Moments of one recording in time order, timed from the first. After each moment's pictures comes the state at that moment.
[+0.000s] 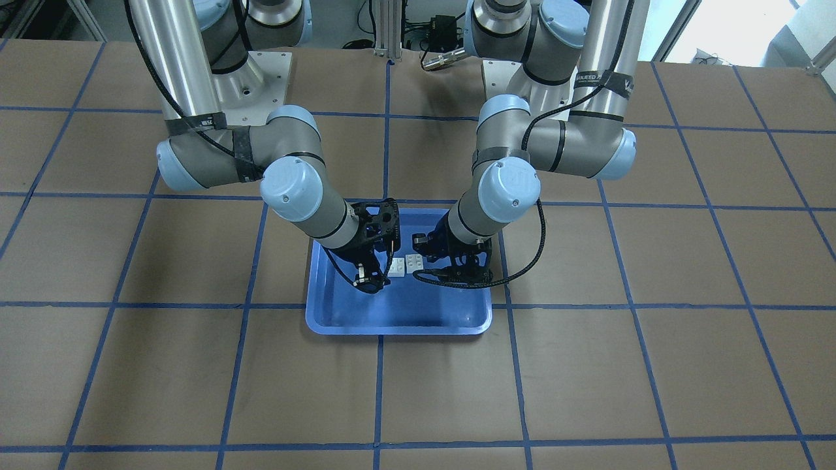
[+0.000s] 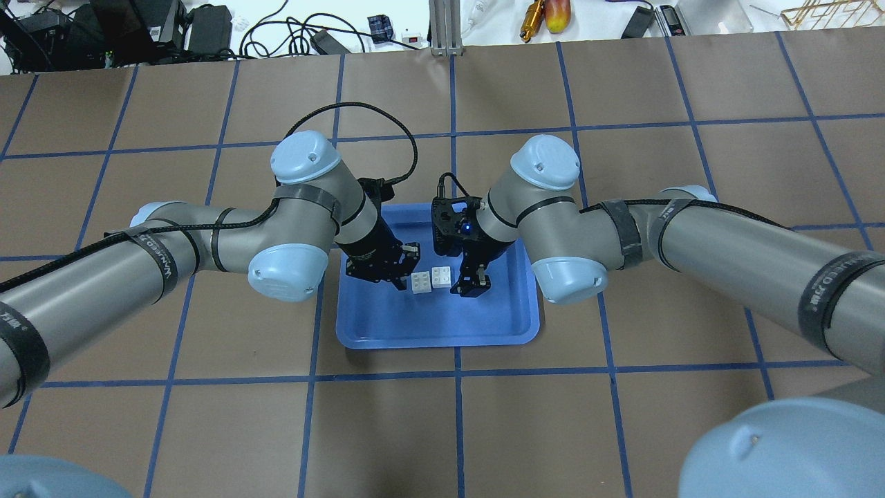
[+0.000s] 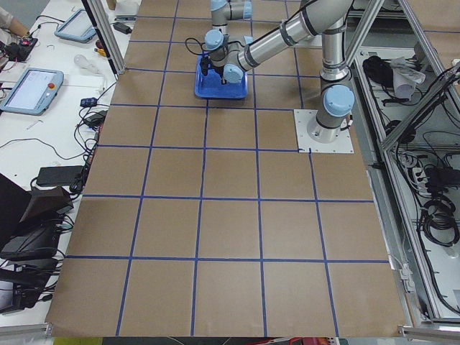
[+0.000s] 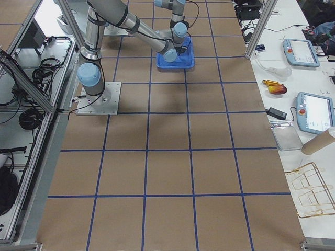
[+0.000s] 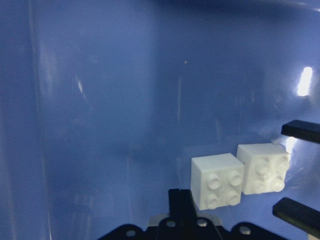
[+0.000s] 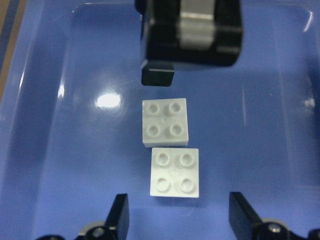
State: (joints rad) left arm -1.73 -1.93 -1.97 -0.94 1.30 -0.21; right arm 1.82 -1.15 1.95 -2.42 -1.16 -1.34
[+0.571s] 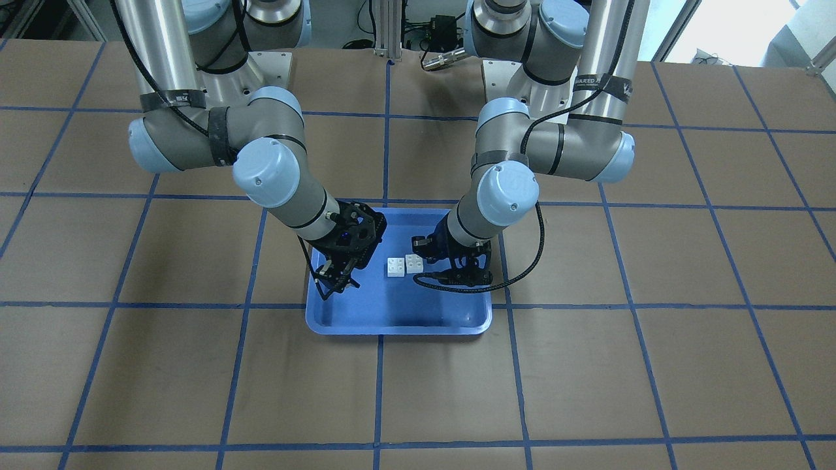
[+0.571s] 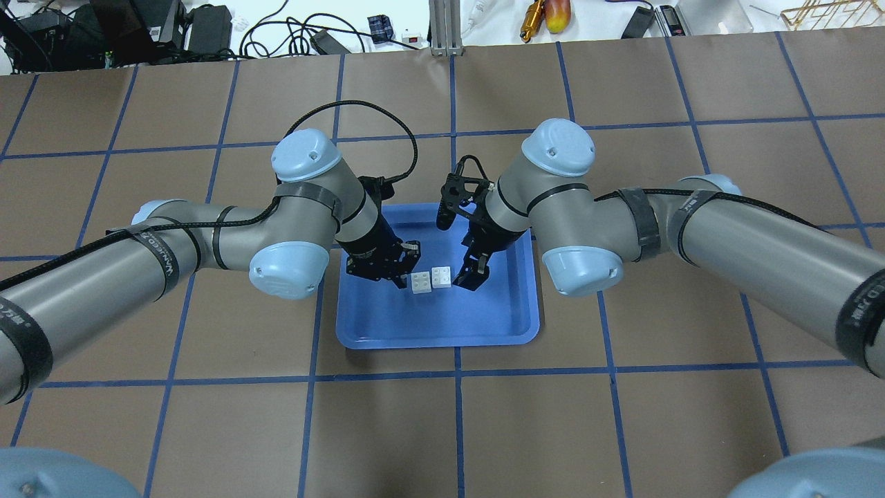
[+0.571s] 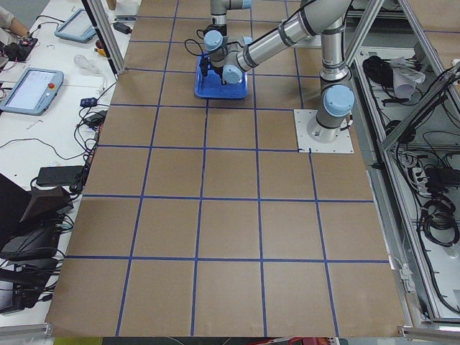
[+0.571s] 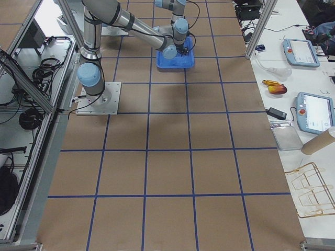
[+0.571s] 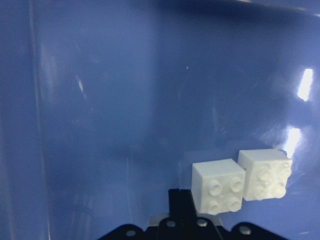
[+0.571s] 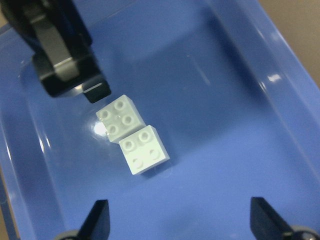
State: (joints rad) left arm -1.73 -1.94 -1.97 -0.94 1.30 -0.24; right arm 1.76 -1.22 1.93 -2.33 -1.20 -0.79
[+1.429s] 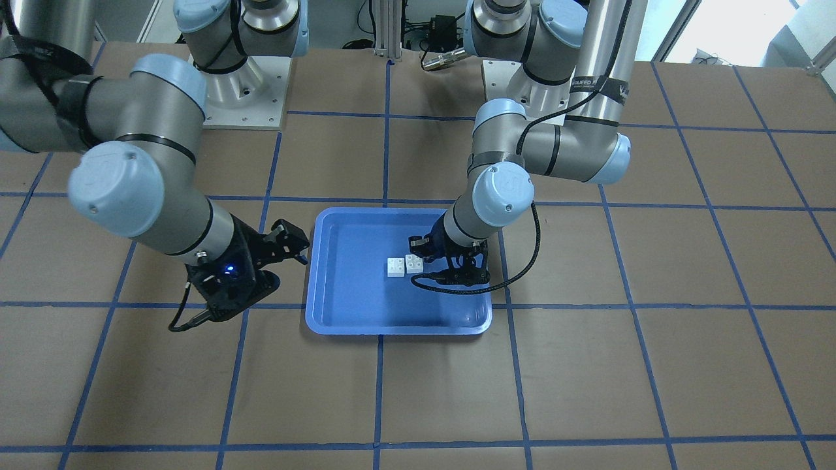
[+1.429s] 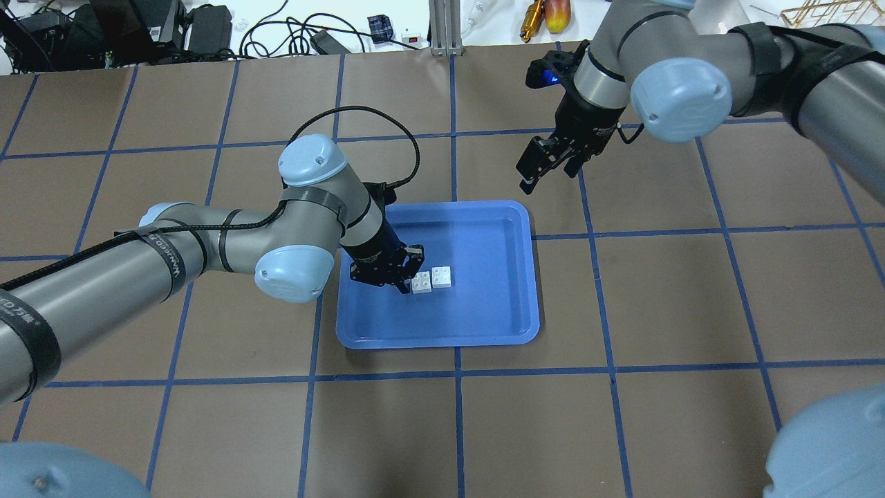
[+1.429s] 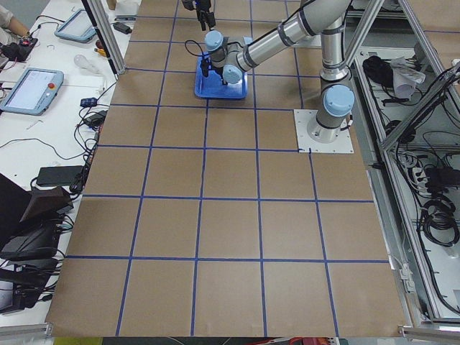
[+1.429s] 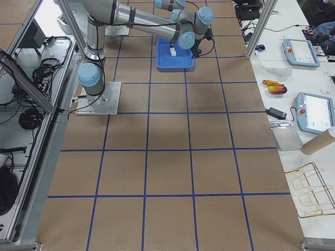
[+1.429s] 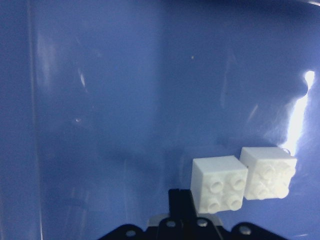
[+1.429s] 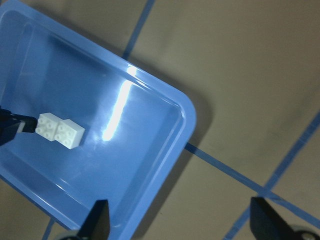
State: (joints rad) left arm -1.74 -1.95 -1.97 -0.94 1.30 -0.27; right arm 1.57 -1.23 1.56 -1.74 -1.31 -0.50
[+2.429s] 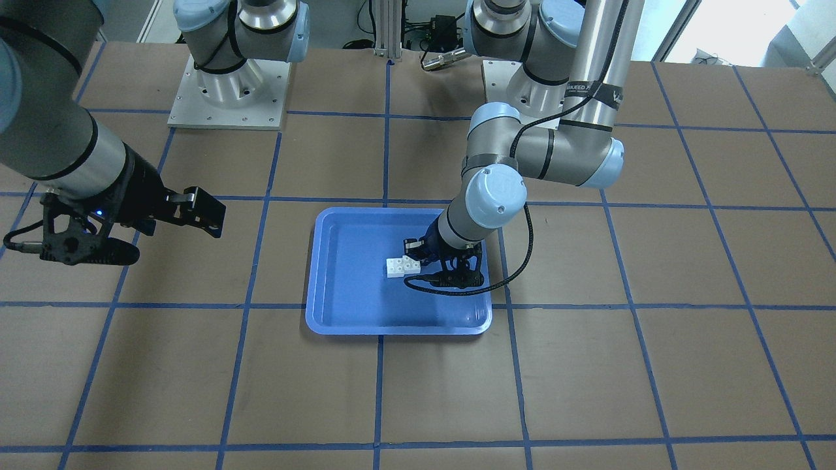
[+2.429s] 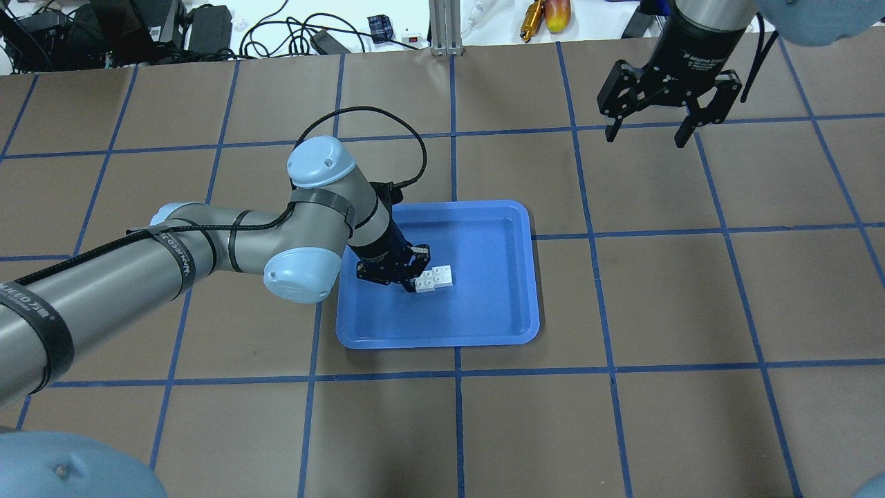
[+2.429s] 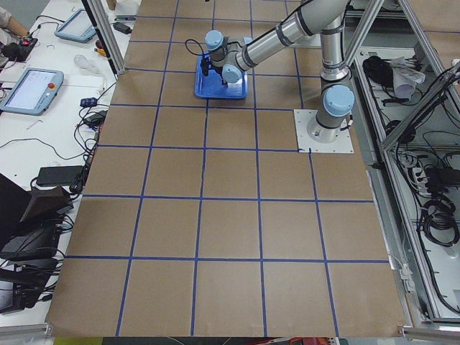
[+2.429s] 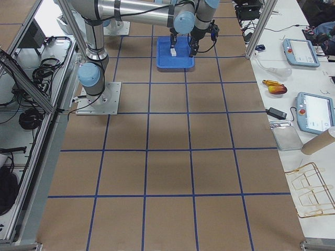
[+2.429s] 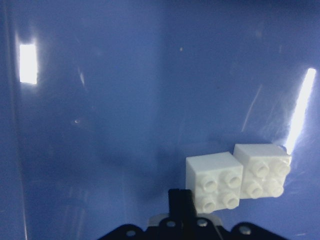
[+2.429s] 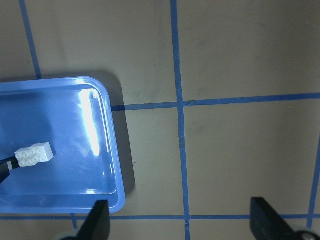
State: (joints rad) left arm -1.76 -1.96 -1.96 -0.90 1.30 -0.27; right arm 1.49 -1.35 1.41 -1.48 -1.47 0.02
